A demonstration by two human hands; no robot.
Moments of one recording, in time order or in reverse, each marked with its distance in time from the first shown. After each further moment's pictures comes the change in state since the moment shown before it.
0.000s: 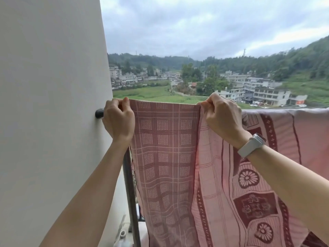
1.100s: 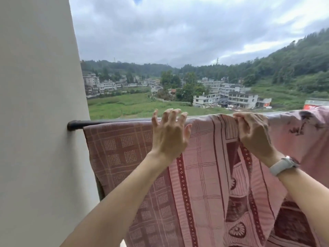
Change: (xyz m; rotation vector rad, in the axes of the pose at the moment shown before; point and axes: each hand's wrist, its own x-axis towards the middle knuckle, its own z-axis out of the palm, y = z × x) left_hand -0.096 0.075 0.074 0.194 -0.518 0.786; right_hand -0.041 0.128 -0.067 -0.125 0.109 0.031
